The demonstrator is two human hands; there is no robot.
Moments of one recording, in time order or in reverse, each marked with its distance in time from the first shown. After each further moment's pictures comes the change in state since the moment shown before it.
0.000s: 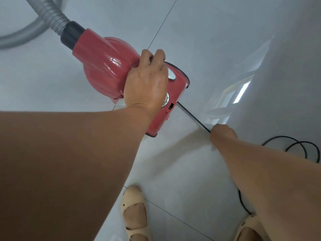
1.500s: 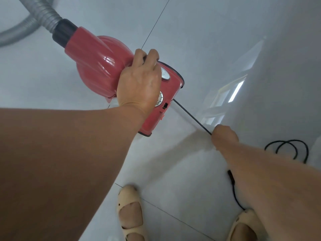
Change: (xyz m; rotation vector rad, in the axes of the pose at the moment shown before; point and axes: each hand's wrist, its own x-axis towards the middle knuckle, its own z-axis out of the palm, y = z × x) left_hand 0.000 0.001 -0.001 -0.005 0.030 0.016; right_hand 0.004 0.026 0.008 -0.009 0.050 0.033
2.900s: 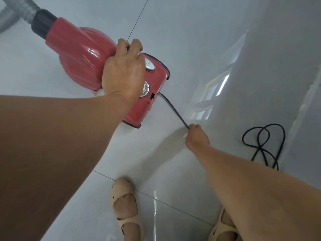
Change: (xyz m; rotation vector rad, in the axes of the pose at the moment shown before) left_hand -0.002 -0.001 0.003 -0.024 0.039 -0.020; right_hand -0.058 -0.013 0.031 0.152 -0.044 -0.173
